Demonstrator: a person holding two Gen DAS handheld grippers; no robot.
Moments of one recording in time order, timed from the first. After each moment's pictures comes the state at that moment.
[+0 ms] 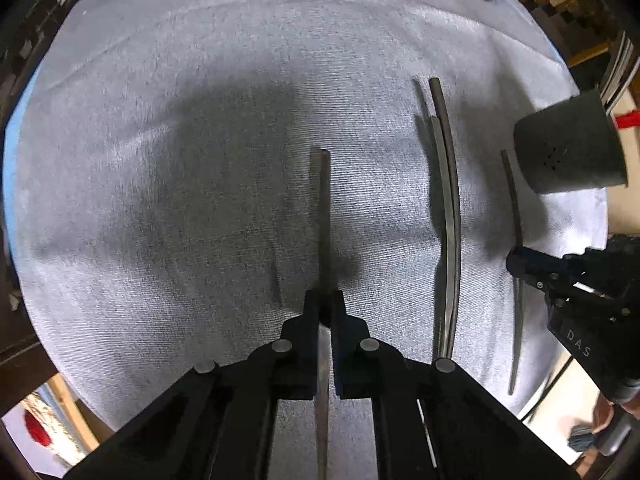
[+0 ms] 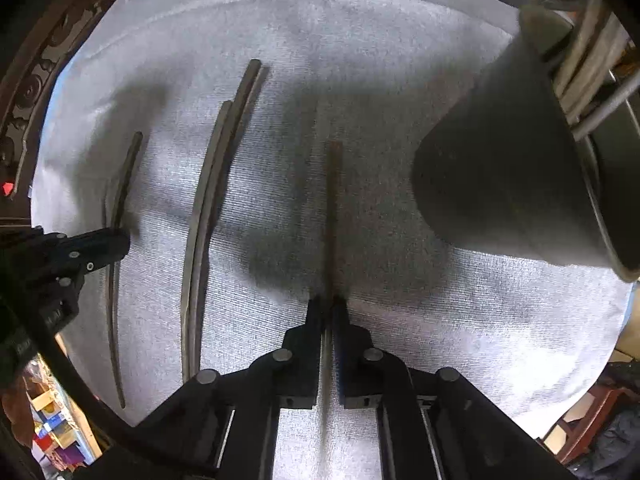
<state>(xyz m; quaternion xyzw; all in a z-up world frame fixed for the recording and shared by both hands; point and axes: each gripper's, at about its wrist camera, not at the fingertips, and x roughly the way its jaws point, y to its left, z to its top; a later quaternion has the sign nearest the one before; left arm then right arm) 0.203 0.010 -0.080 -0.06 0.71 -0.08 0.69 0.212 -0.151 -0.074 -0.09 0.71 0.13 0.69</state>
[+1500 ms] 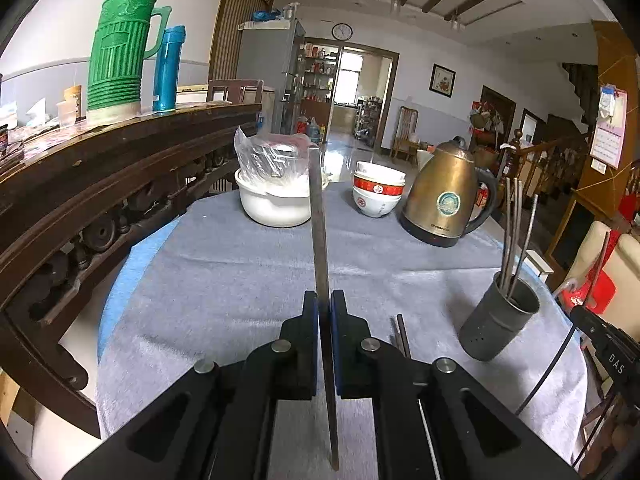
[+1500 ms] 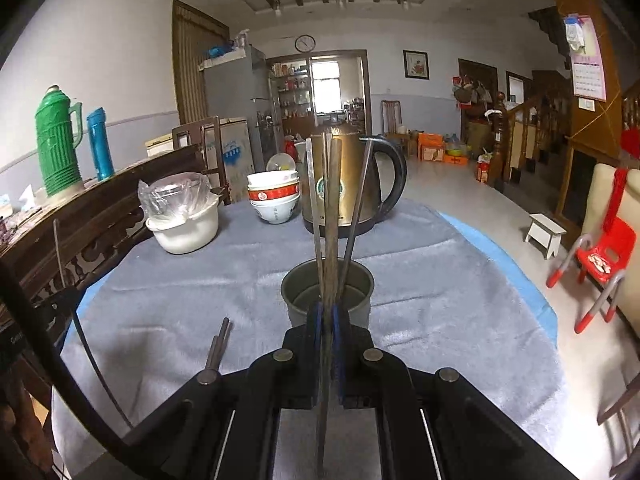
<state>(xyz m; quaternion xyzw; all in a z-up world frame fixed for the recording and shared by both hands) 0.079 0.051 0.037 -0.09 0.27 0.01 0.96 0.076 -0.232 0.045 0.02 0.26 0.03 0.96</state>
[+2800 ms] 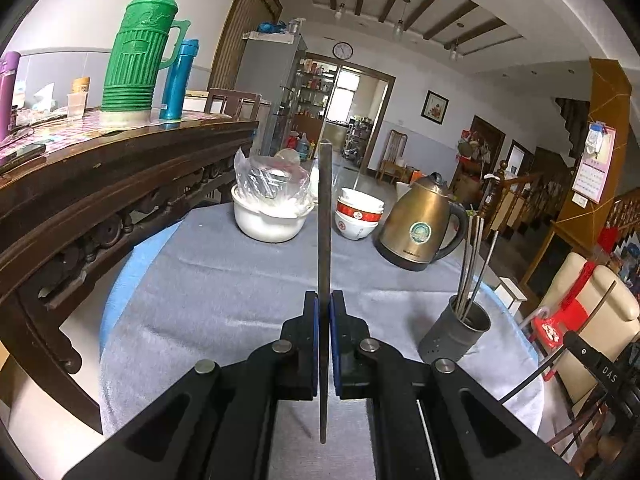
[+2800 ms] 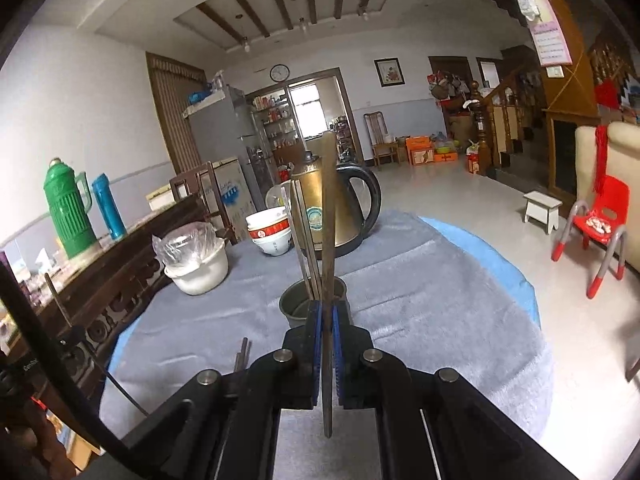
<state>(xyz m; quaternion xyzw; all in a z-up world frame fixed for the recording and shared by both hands) 0.033 0.056 0.071 -0.14 0.24 -0.01 0.96 0.017 -0.280 0.078 0.13 0.23 0.03 0.96</state>
